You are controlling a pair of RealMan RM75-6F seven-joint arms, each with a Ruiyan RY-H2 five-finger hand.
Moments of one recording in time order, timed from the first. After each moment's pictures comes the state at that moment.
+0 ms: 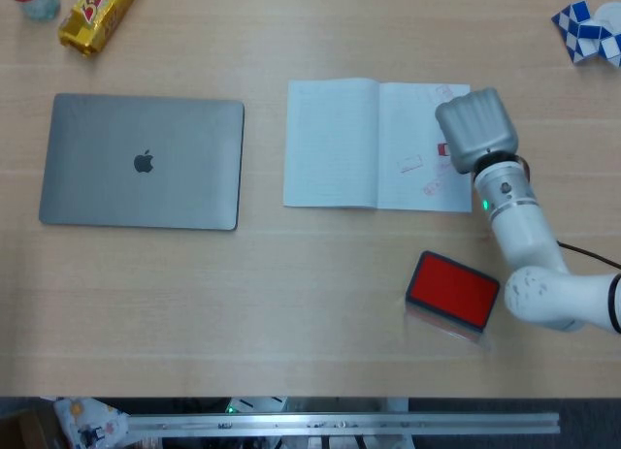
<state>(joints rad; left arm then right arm) -0.02 -0.94 0.05 -1.80 1.42 1.37 0.00 0.97 -1.61 0.14 -1.51 -0.40 1.07 -1.06</state>
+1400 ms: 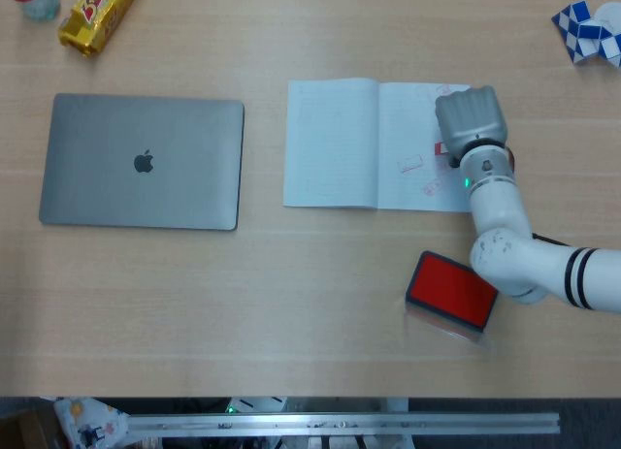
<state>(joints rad) -0.03 -0.92 0.05 -1.82 1.42 1.36 -0.01 1.08 -1.72 0.19 -1.30 -0.10 0.97 -1.11</state>
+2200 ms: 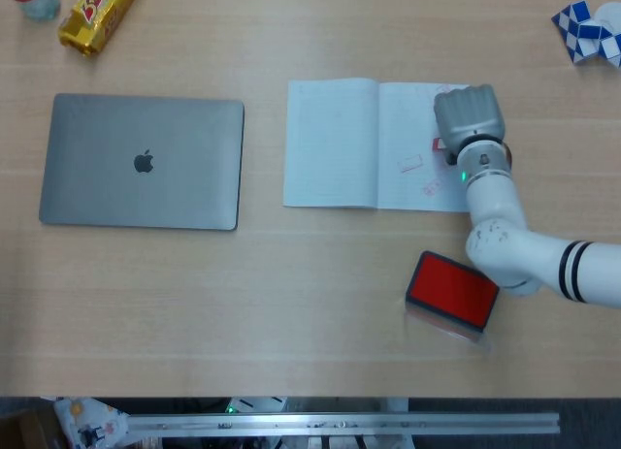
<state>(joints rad) -0.03 -0.92 0.05 -1.82 1.41 1.35 -0.01 1.10 -1.72 0.21 -1.26 -0.03 0.93 -1.13</state>
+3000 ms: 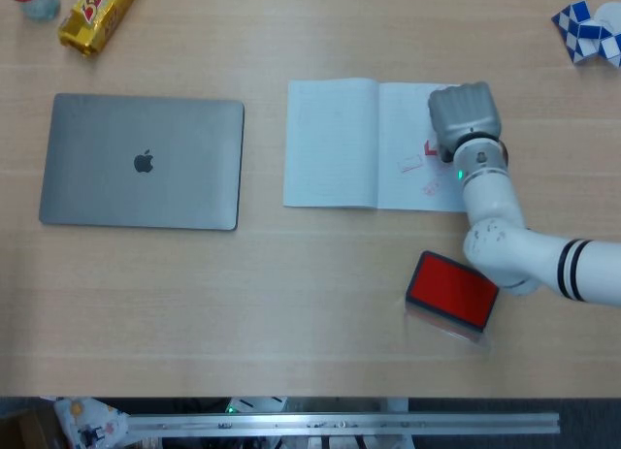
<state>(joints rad) -0.03 -0.92 0.05 -1.83 1.40 1.35 0.00 1.12 -1.72 0.21 -1.27 -0.04 0.94 -1.10</state>
